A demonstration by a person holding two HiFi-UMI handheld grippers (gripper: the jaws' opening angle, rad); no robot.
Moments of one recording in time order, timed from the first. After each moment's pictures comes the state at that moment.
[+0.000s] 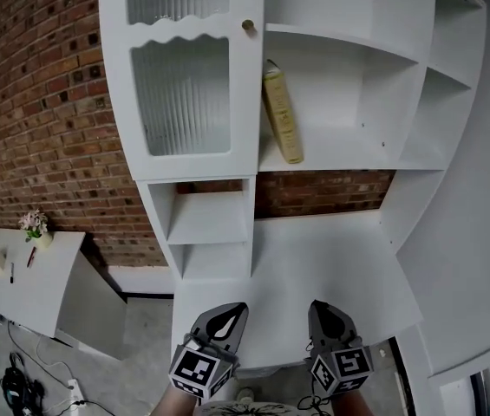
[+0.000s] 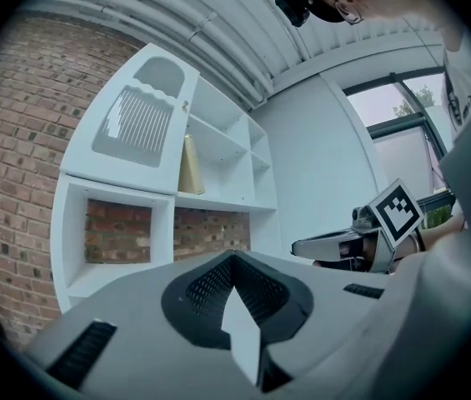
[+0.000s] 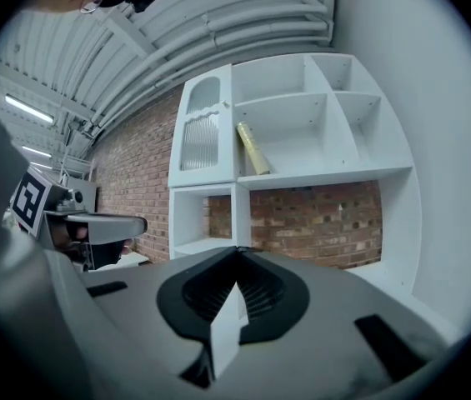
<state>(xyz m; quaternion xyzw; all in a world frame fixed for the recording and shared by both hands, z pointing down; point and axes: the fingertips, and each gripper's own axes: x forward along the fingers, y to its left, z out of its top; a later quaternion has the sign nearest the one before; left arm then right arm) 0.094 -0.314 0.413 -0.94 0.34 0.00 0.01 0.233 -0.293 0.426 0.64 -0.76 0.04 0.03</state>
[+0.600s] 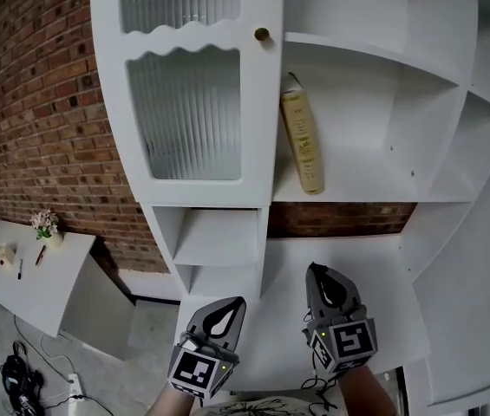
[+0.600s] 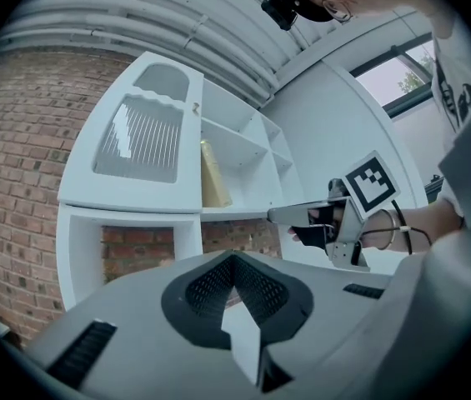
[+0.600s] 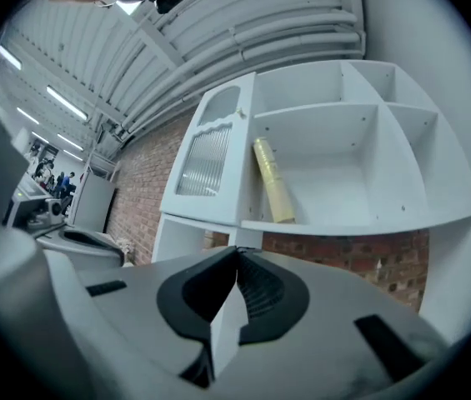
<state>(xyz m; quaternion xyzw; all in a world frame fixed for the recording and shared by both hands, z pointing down) 0.100 -0.398 0.371 -0.91 0.41 0.00 0.06 0.227 -0.431 0.328 0.58 -0.81 -0.08 0.02</state>
